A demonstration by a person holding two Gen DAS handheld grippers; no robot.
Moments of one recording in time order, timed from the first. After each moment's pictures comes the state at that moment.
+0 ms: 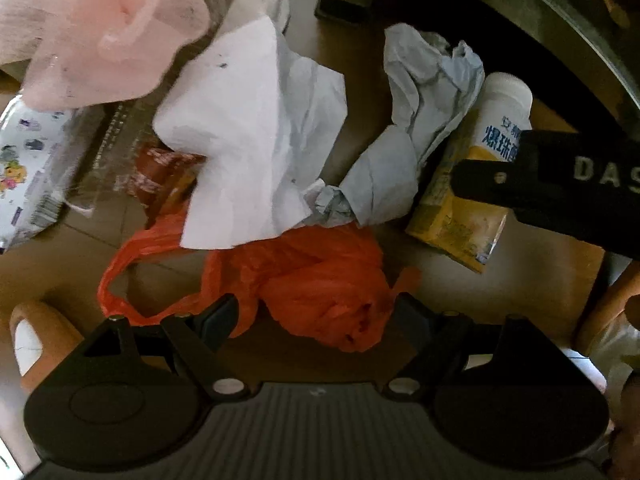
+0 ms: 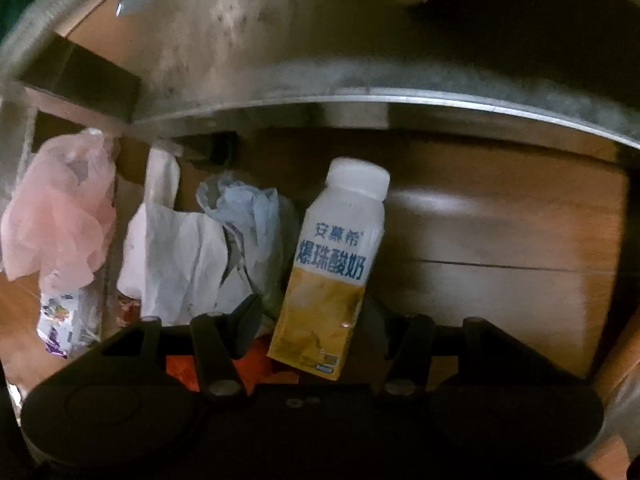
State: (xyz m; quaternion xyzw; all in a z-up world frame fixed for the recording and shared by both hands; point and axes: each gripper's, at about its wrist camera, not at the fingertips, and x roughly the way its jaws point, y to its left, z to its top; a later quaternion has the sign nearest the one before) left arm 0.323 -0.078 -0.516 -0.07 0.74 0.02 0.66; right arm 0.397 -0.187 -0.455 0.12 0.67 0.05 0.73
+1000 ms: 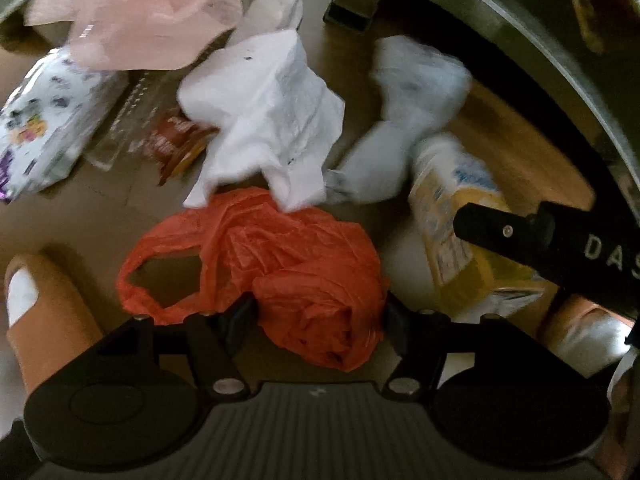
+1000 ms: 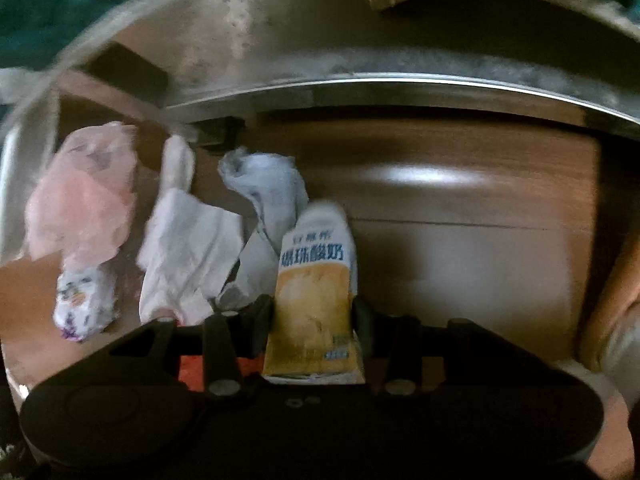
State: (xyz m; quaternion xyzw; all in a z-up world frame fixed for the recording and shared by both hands) left arm 0.303 -0.057 -0.477 -0.13 0.74 0.03 0.66; right arm 0.362 -0.194 -0.410 0.13 0.67 0.04 0.73
